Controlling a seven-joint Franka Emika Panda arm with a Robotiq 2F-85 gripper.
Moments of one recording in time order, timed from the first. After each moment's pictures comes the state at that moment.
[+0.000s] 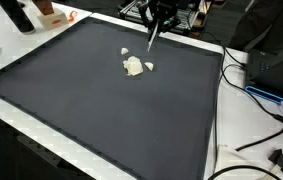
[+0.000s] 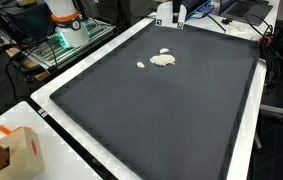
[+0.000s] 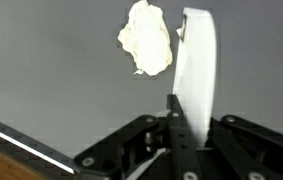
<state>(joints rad) 0.23 0.12 0.17 -2.17 -0.41 2.30 0.30</state>
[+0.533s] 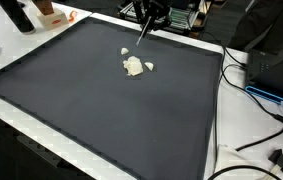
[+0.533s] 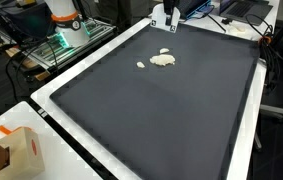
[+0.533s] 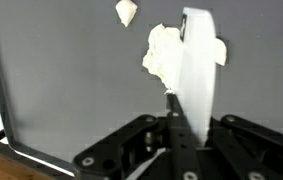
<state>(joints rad) 0.23 0.11 0.17 -2.17 -0.49 2.20 0.59</state>
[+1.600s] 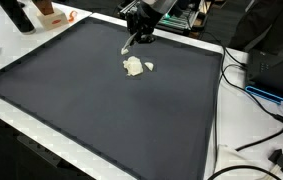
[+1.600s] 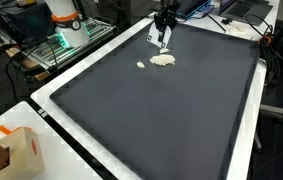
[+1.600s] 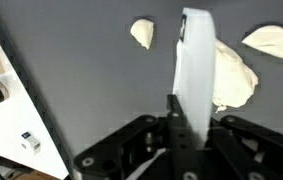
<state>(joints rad) 0.23 0.24 0.13 -2.14 -0.64 2.13 1.03</state>
